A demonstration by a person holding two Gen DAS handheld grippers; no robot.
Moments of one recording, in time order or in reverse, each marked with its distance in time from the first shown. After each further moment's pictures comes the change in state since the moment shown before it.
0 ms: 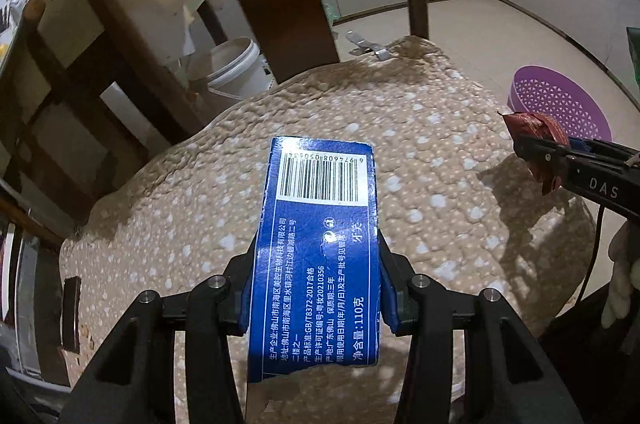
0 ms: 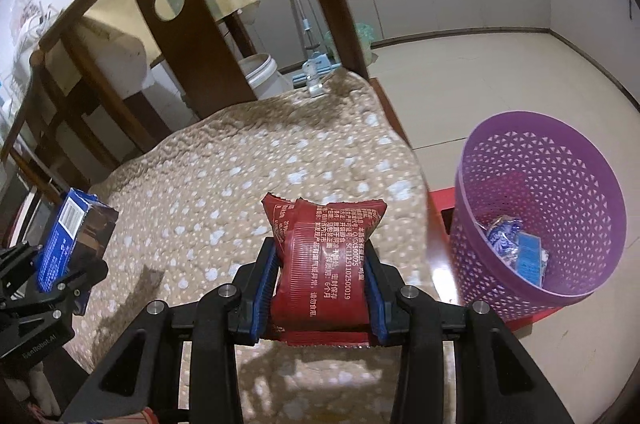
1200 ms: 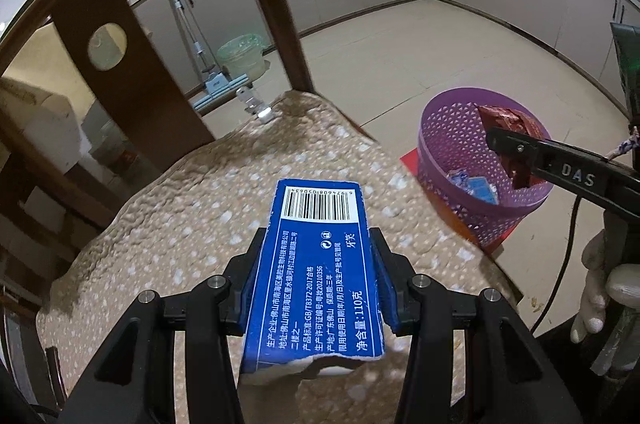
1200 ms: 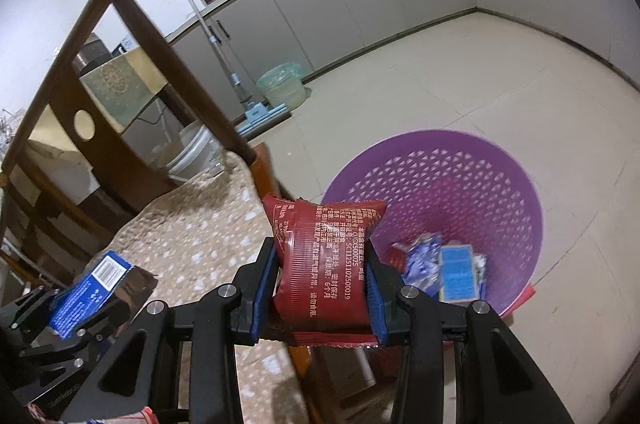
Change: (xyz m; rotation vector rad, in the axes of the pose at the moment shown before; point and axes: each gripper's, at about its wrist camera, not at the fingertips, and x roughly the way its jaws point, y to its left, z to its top) left arm 0.004 -0.115 0.069 0.142 -0.067 -0.148; right arm -0.041 -0.112 0.023 0.248 -0.135 -0.097
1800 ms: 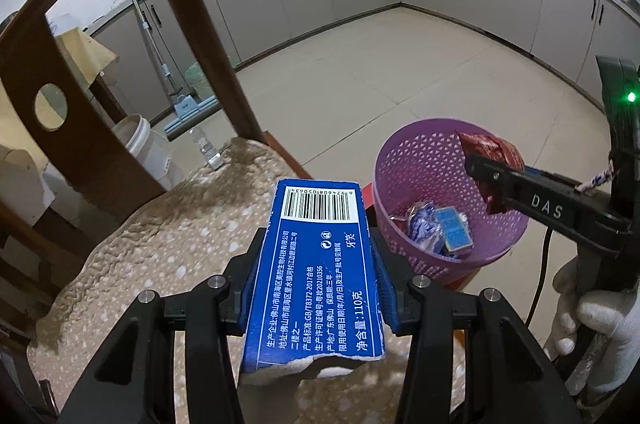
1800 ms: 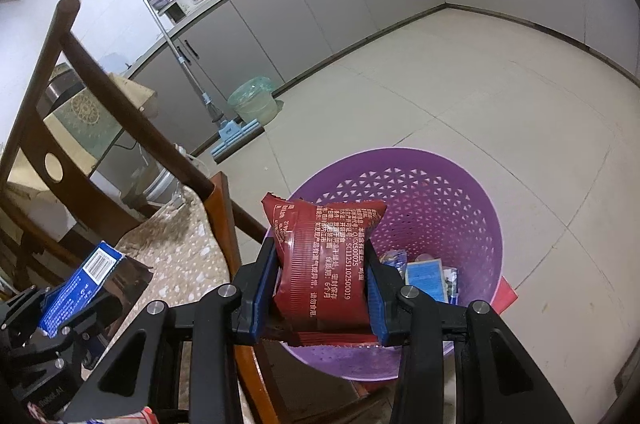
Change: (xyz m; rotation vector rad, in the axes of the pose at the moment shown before) left arm 0.016 -0.043 0.039 0.044 -0.042 -0.086; right arm 0.005 -0.043 0.020 0.094 -0.027 -0.049
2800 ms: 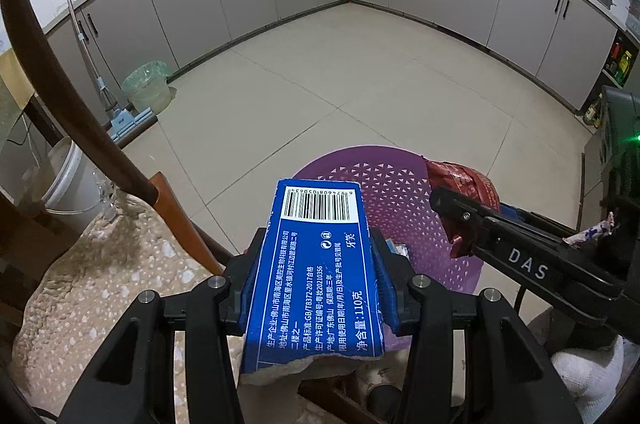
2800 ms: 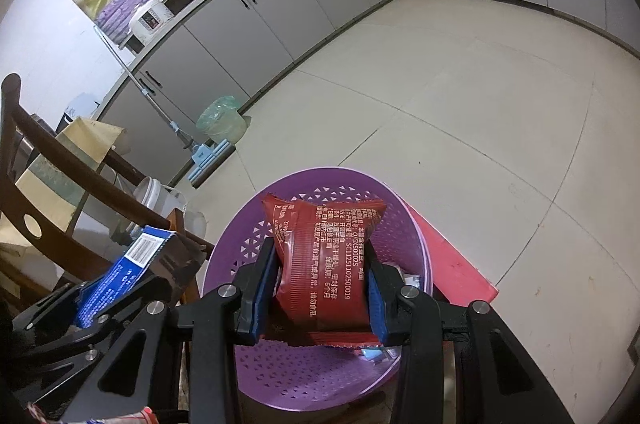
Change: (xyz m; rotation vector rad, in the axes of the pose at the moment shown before) left arm 0.061 -0.074 0.049 0.053 0.019 -0.173; right arm 0.005 -0.061 0.018 0.152 -0.010 -0.043
